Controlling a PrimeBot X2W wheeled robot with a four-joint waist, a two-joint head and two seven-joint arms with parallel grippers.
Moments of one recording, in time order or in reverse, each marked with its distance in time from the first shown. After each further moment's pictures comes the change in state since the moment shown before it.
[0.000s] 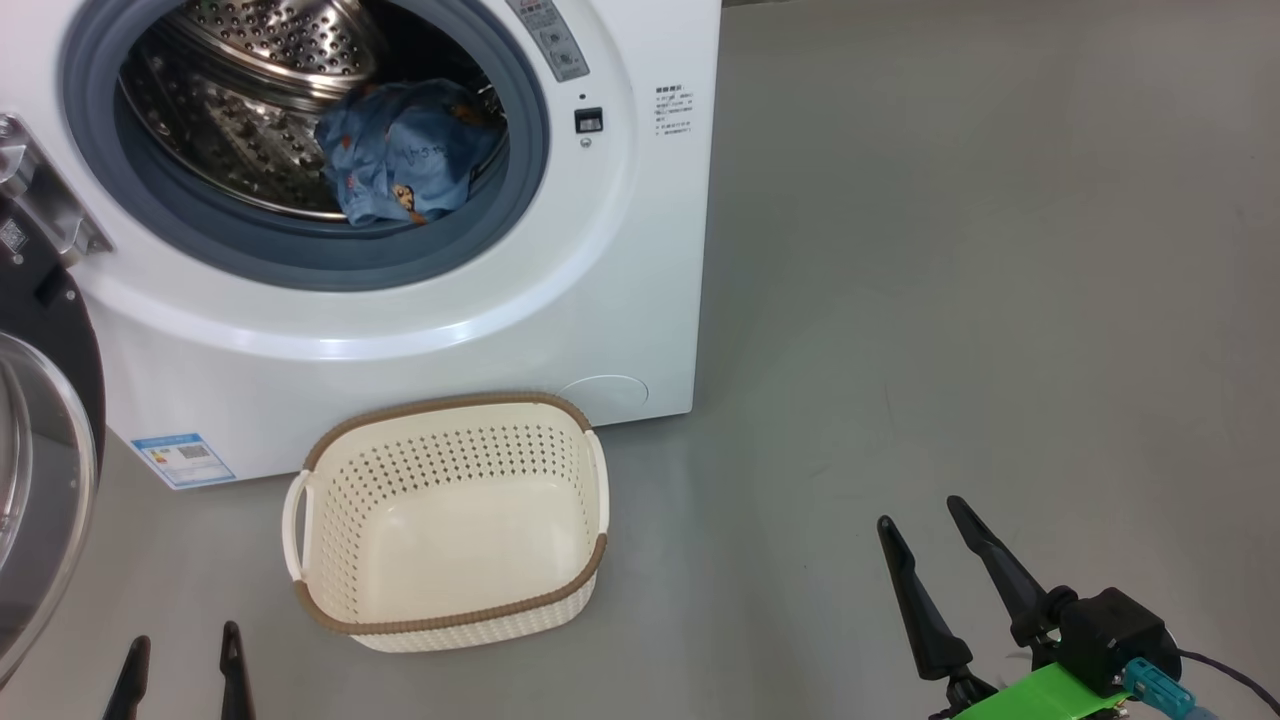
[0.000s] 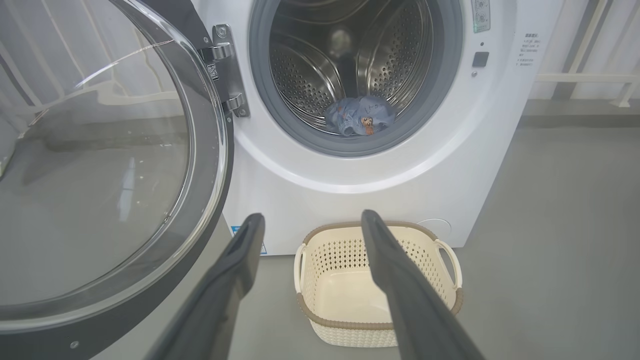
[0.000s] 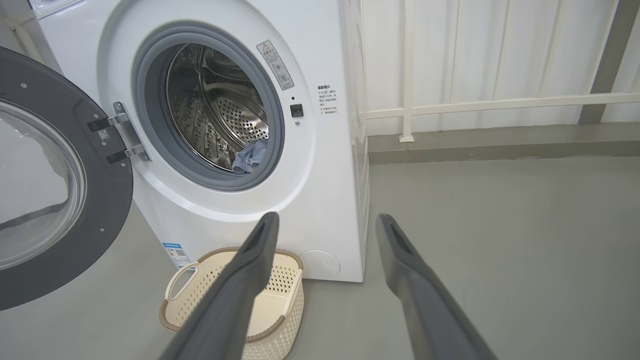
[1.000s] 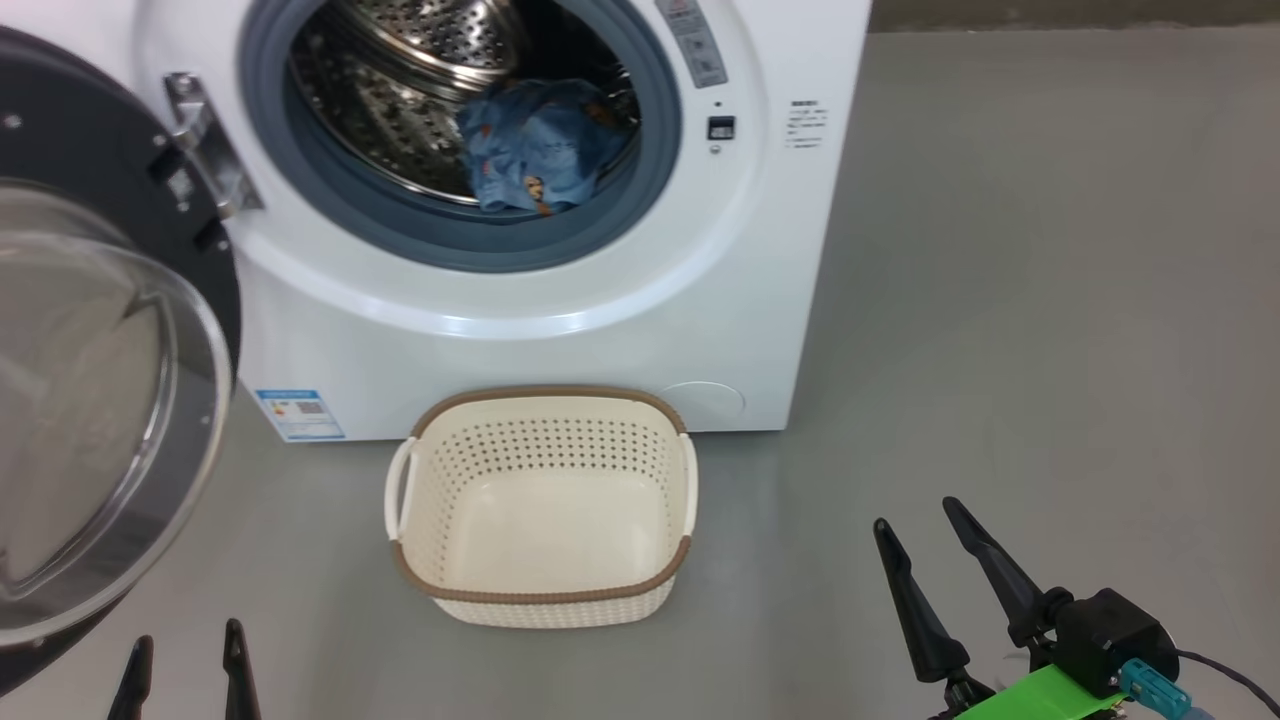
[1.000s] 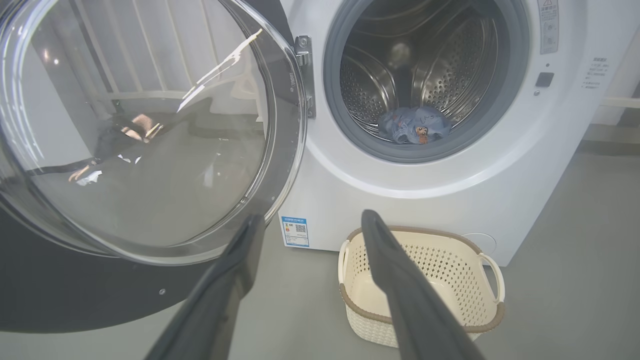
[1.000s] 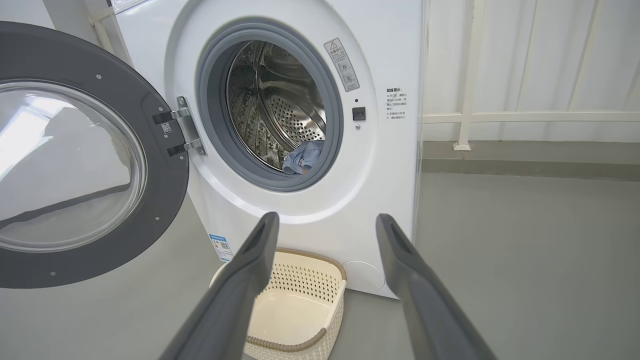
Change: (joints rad) left arm 0.000 -0.033 0.016 -0.009 0.010 -0.002 0.000; right arm 0.000 -0.008 0.011 -0.002 -0.002 0.000 0.000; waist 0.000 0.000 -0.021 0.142
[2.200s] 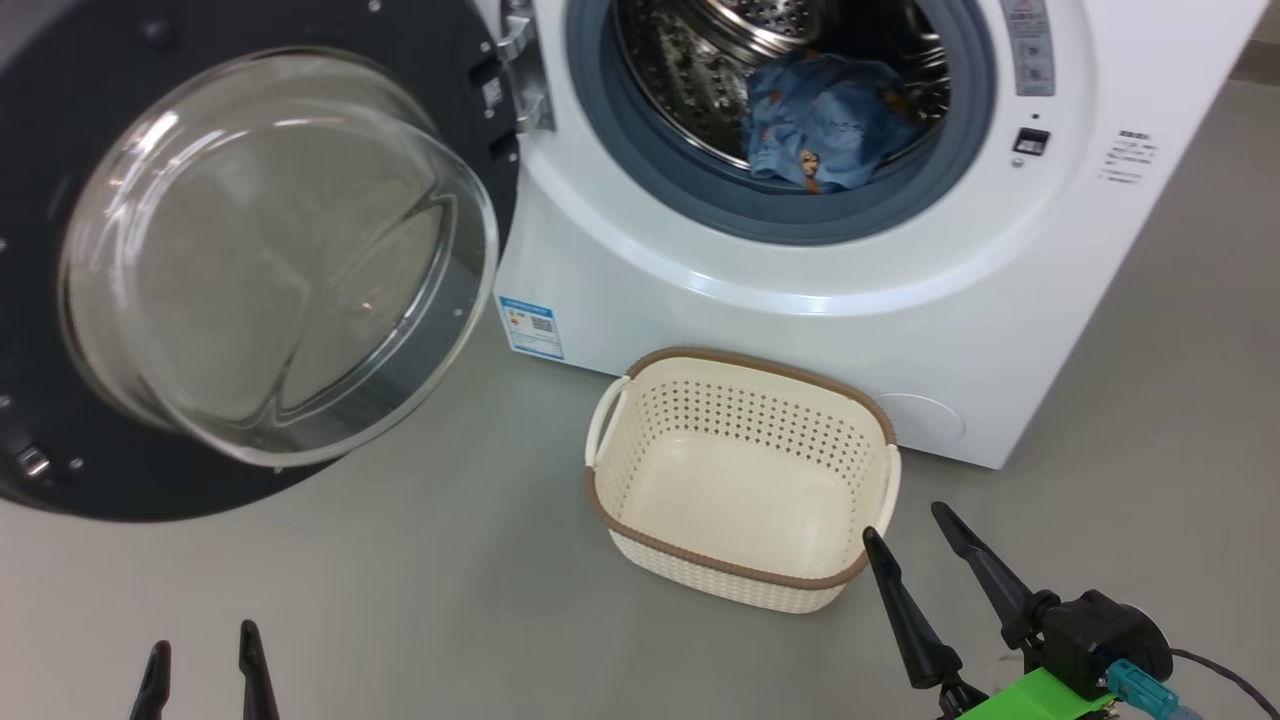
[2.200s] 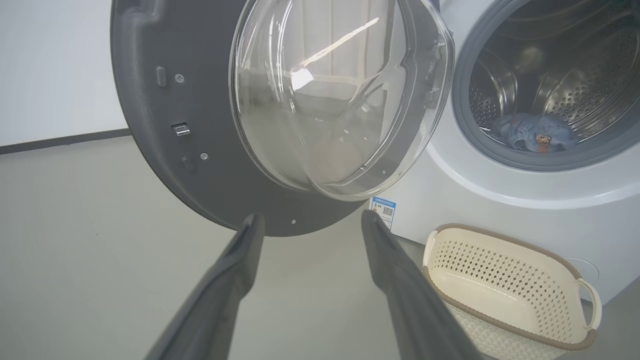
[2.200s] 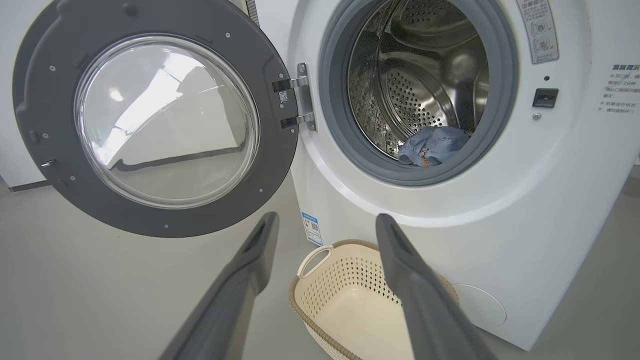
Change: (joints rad) left arm 0.000 -0.063 0.015 -0.001 0.001 -0.002 0.000; right arm -0.007 -0.026 0.034 0.011 -0.007 0.000 0.000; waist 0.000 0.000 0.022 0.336
